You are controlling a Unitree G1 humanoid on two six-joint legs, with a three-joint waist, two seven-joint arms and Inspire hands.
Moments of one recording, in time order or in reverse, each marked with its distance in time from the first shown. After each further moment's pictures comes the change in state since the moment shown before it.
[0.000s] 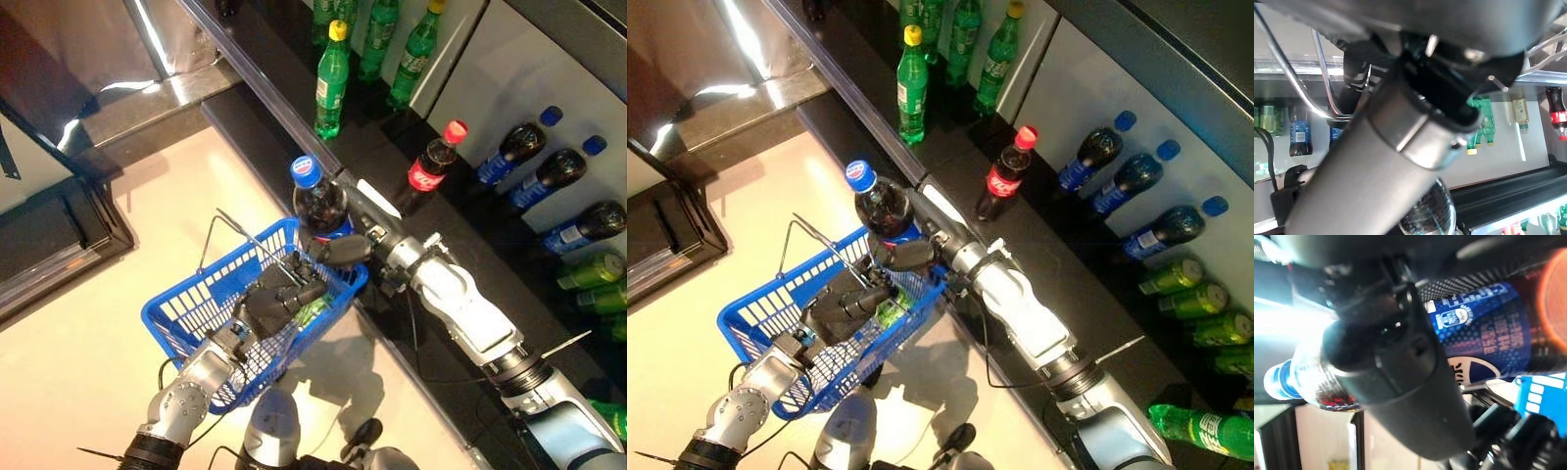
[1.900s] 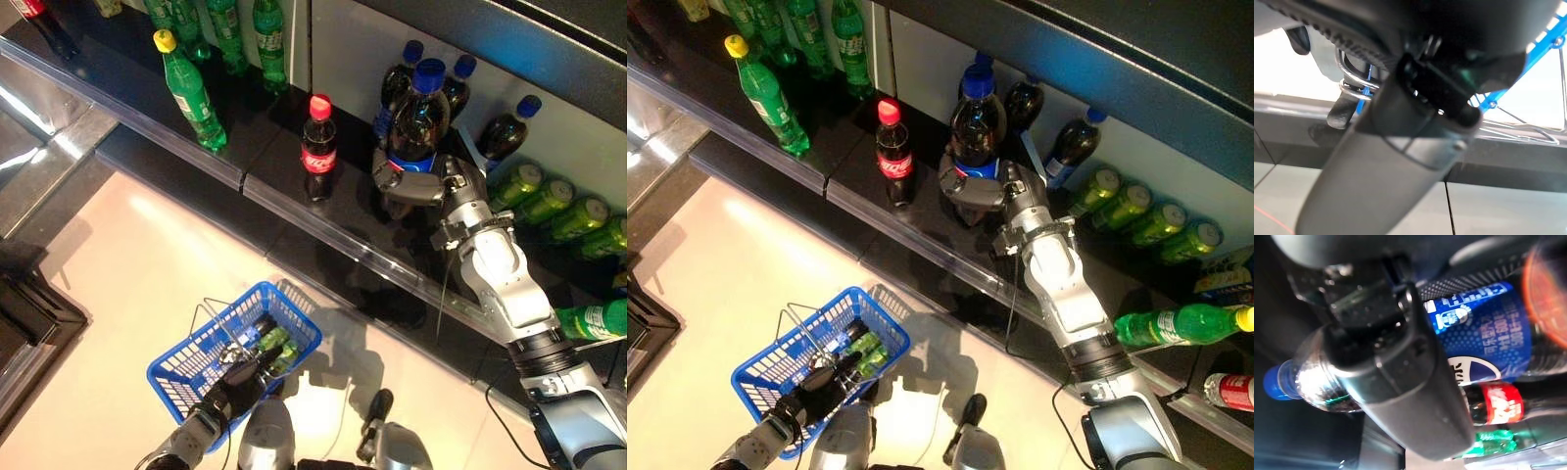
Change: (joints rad) left arm -0.060 -0.128 0.099 0.927 0.135 -0.033 -0.020; right arm -0.032 -0.041 -0.266 0.106 0.150 -0.098 -0.173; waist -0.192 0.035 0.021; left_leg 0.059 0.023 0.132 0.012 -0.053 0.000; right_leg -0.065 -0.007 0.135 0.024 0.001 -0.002
